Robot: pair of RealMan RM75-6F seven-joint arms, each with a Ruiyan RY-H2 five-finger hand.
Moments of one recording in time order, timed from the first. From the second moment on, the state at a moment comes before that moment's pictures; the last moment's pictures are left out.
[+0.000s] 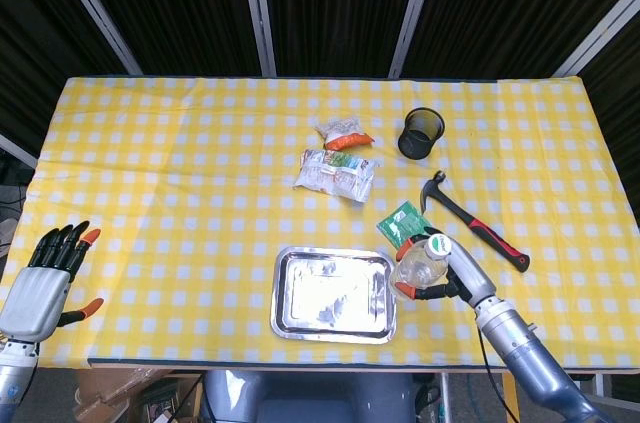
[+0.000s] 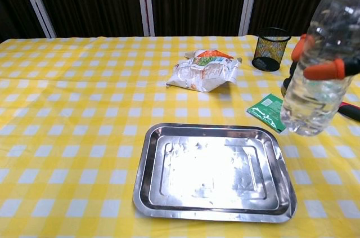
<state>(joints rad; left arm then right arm) -0.11 -1.15 0.01 -1.67 1.60 1.47 0.14 0.43 -0.99 0.24 -2.15 -1.16 0.92 0.43</state>
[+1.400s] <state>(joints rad) -0.11 -1.14 0.01 -1.67 1.59 1.48 0.13 0.34 -1.08 0.15 -1.93 -1.44 0.94 0.71</state>
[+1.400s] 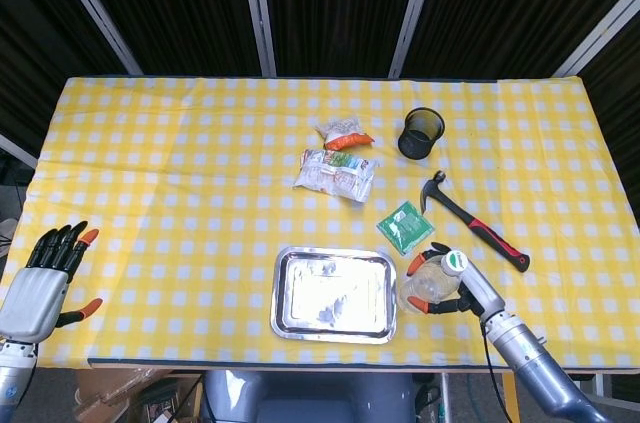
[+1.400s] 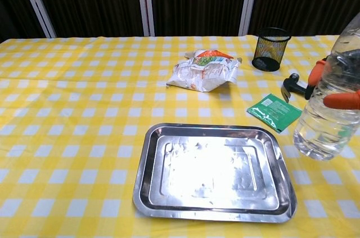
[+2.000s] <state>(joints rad) -0.11 -1.16 0.02 -1.68 1.60 1.46 0.17 0.24 -0.92 0.06 -1.63 -1.56 1.10 1.09</state>
